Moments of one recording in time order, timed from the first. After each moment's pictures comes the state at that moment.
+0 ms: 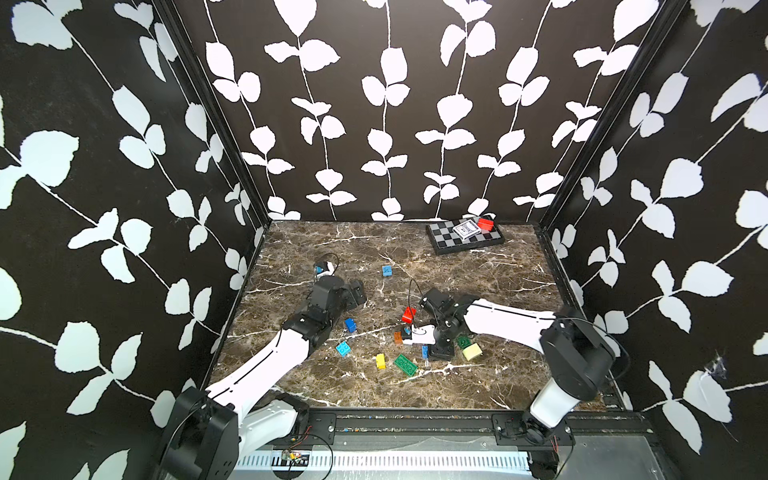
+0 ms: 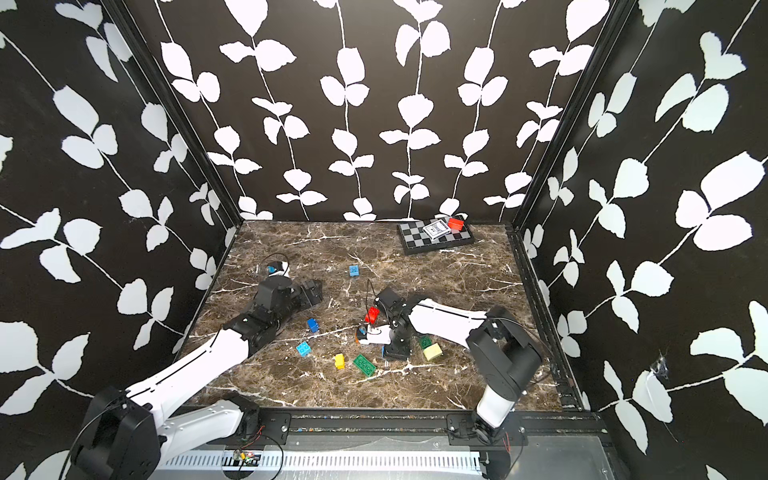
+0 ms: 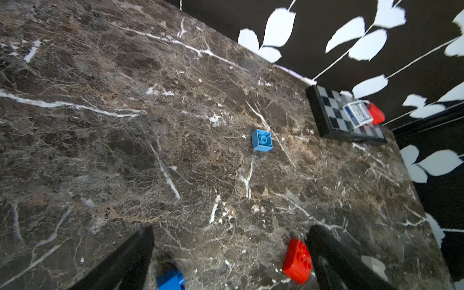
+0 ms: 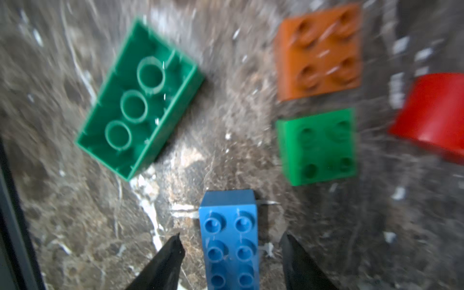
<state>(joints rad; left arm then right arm) -0.48 1.13 0.68 -0.15 -0.17 -0.64 0.78 1.63 1.01 -0.70 -0.23 -0.68</state>
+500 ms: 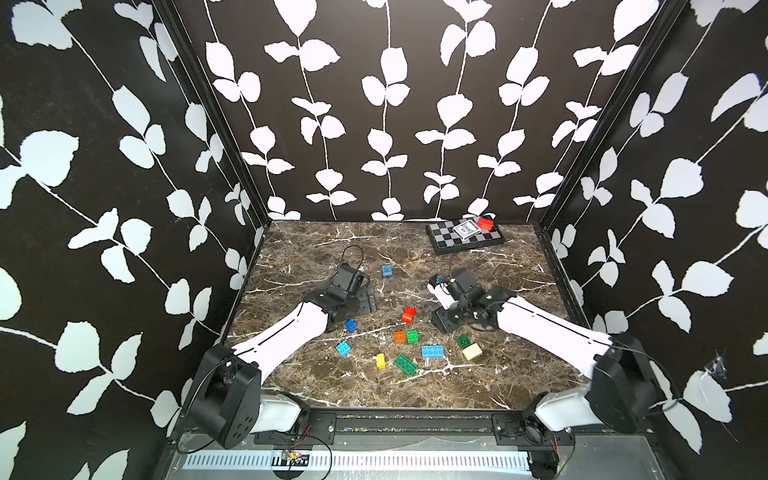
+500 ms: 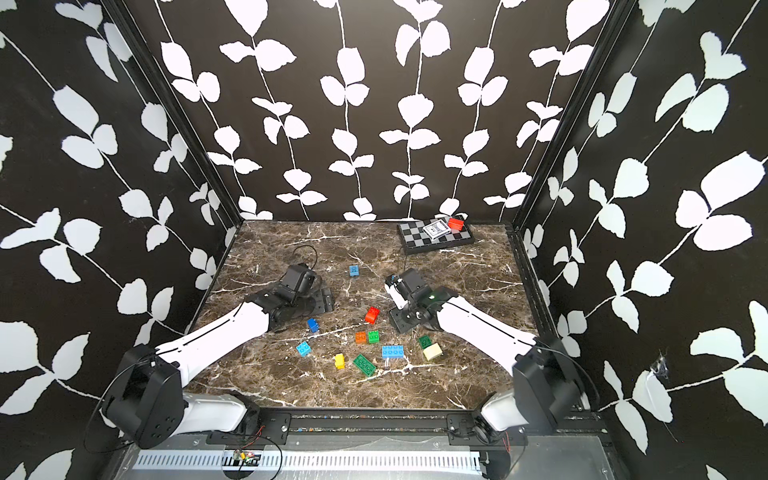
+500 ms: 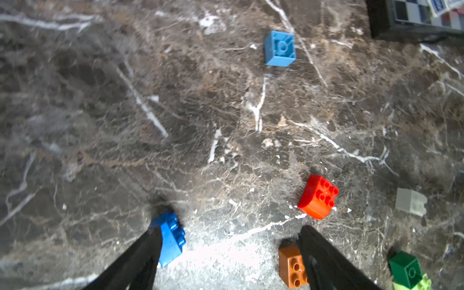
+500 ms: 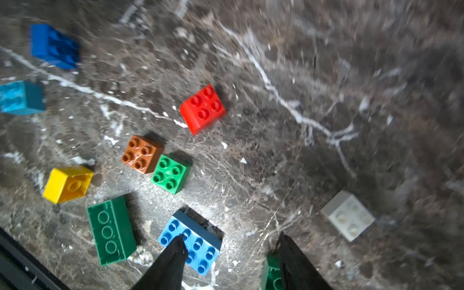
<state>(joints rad) -0.54 1.33 0.87 -0.49 -0.09 -0.66 0.72 1.49 1.04 -0.68 -0.03 0.17</state>
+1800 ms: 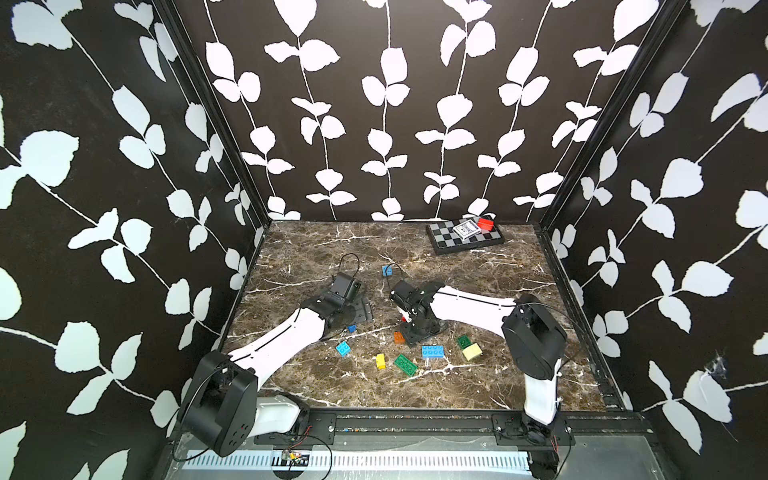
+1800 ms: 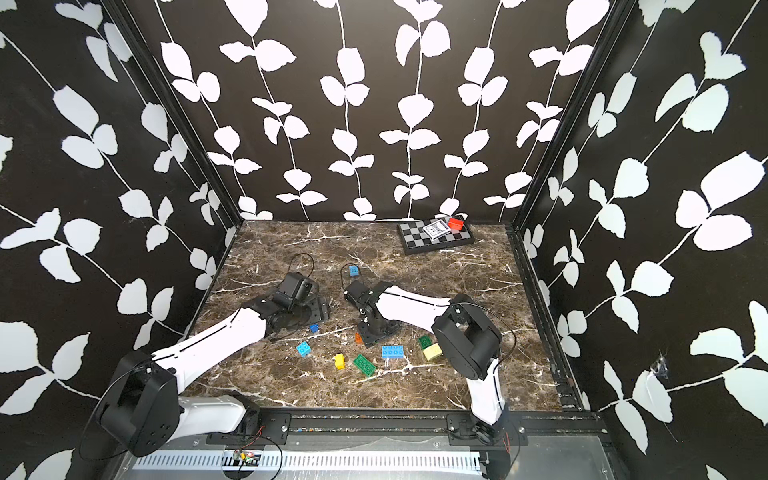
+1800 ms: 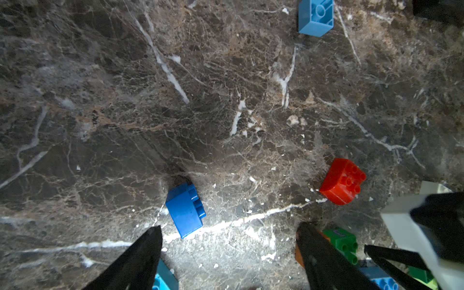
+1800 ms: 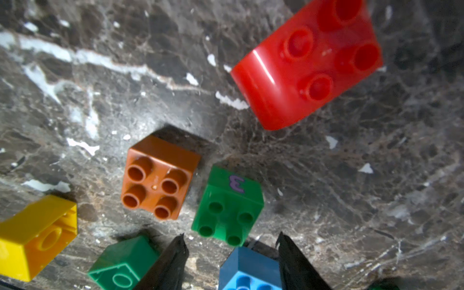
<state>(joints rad) -0.54 1.29 0.80 -0.52 -0.07 -0.68 0.90 1.96 1.40 -0.93 -0.02 0.37</state>
